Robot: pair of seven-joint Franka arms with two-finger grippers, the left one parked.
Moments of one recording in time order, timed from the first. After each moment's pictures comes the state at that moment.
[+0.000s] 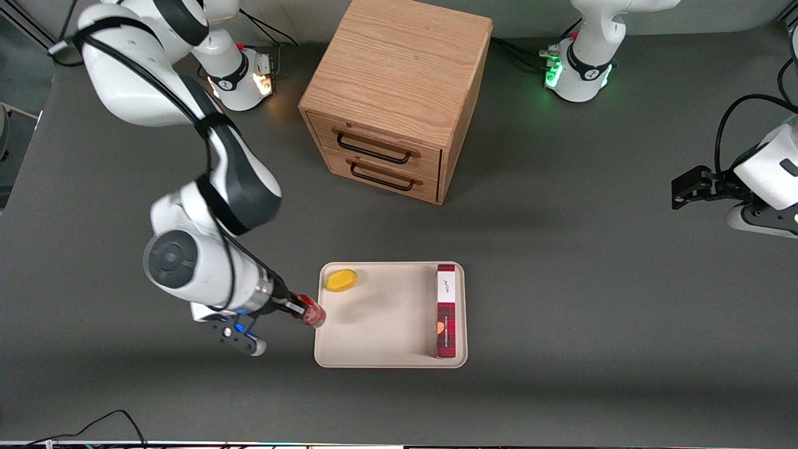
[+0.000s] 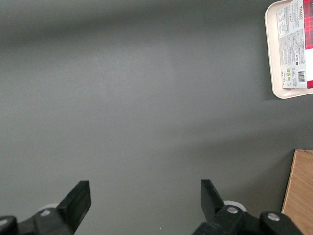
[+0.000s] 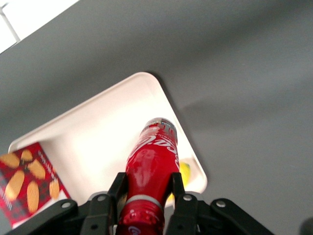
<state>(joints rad) 0.18 0.86 0.33 -0.98 -0.16 1.88 0.95</state>
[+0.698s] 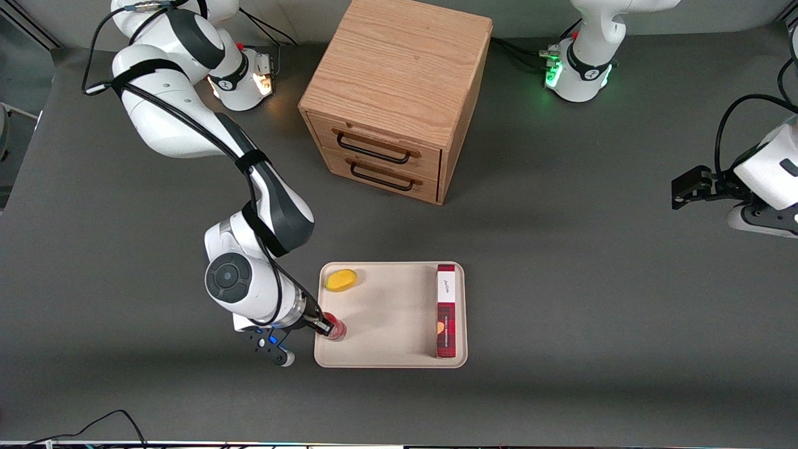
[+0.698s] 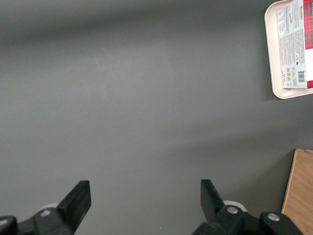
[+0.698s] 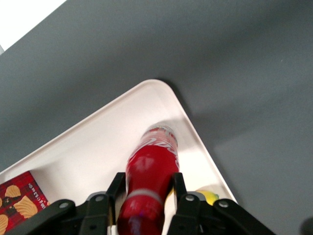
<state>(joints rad) 0.20 0.96 0.34 -0.96 -0.23 2.00 1.03</state>
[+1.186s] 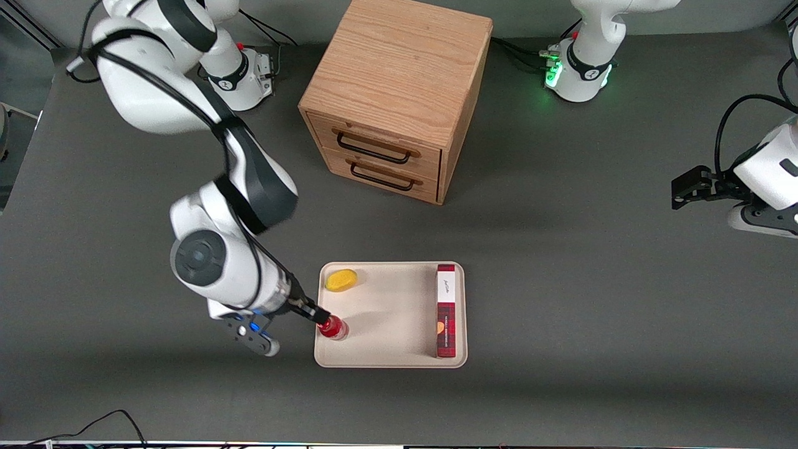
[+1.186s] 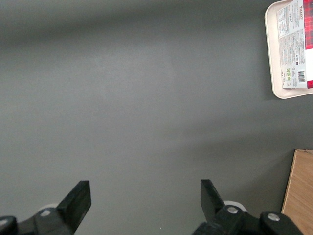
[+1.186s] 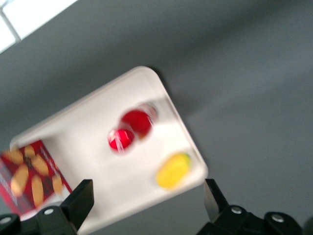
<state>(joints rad) 0.16 0.80 0.45 -0.88 -0.25 1.63 0.96</state>
